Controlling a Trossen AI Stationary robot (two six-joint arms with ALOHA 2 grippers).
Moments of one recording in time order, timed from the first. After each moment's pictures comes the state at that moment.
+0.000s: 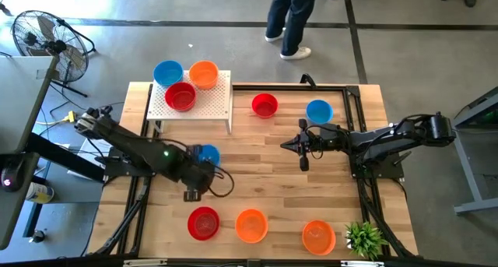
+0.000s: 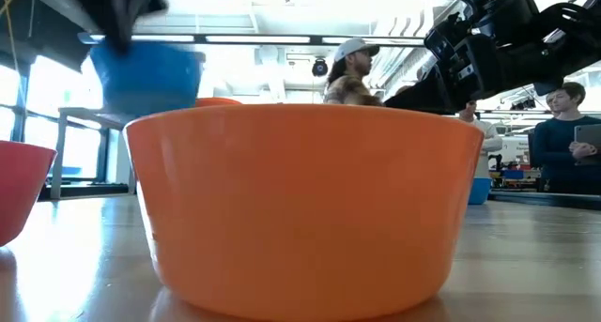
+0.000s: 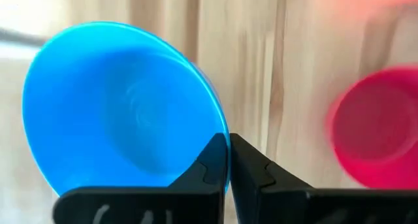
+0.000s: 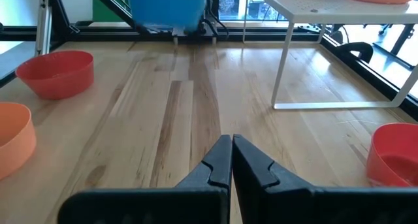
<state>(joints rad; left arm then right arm) -0.44 1.43 1.27 -1.15 -0.25 -0.44 -0.12 1.21 0.28 0.68 -0.09 -0.02</state>
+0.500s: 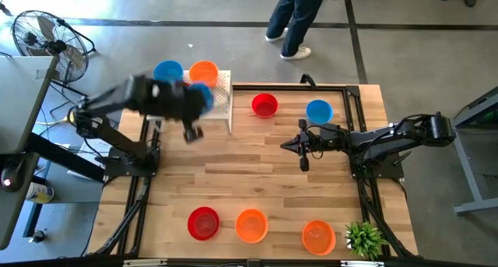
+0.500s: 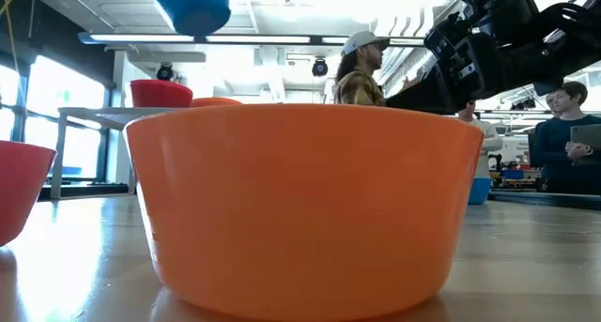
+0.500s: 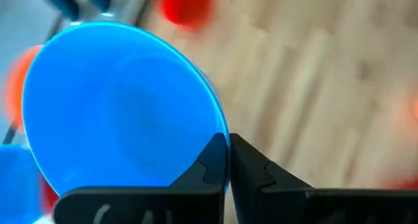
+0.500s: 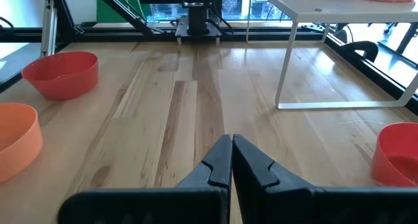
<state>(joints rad) -0.01 1.43 1.91 -1.57 -0.36 -0.27 -0.12 1.21 0.28 0.68 -0.10 -0.02</state>
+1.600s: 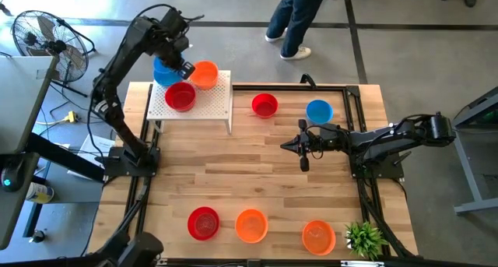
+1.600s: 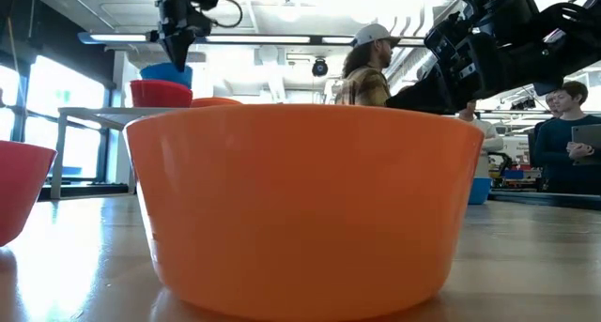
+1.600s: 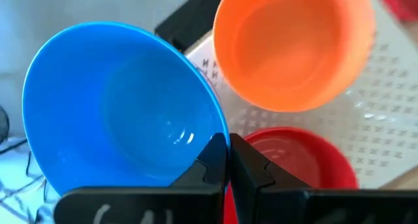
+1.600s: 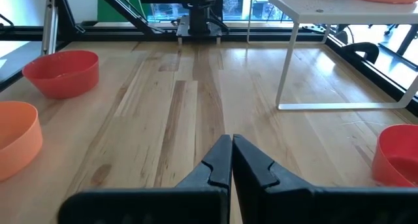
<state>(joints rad) 0.97 1.64 1.98 -1.57 -0.12 0.08 -0.12 1.21 0.28 0.68 -0.11 -0.02</state>
